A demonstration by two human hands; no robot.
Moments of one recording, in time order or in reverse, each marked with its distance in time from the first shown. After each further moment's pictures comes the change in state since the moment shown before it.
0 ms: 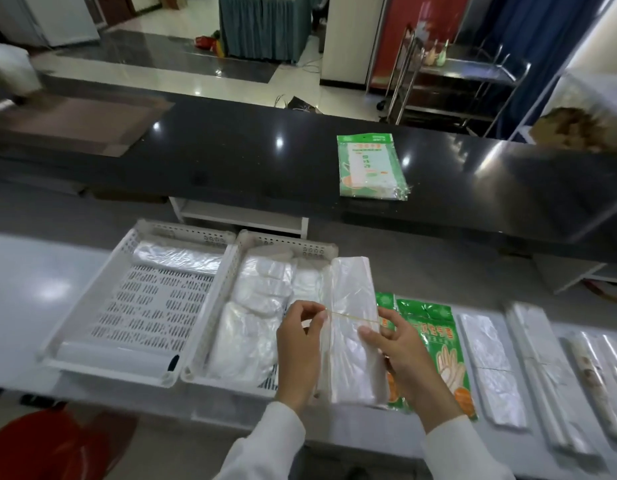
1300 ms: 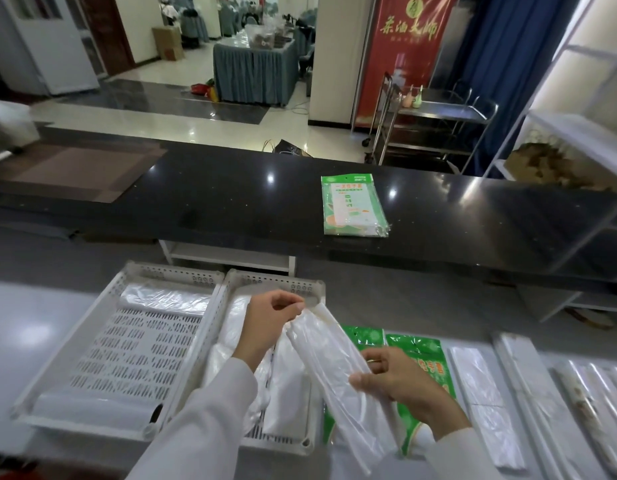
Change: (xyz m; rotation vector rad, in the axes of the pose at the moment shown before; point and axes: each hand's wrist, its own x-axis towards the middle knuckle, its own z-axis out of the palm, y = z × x) left_hand 0.109 0.034 -0.024 0.100 -0.215 0.027; right_hand 0.010 -0.039 -0.028 -0.514 -0.274 0.025
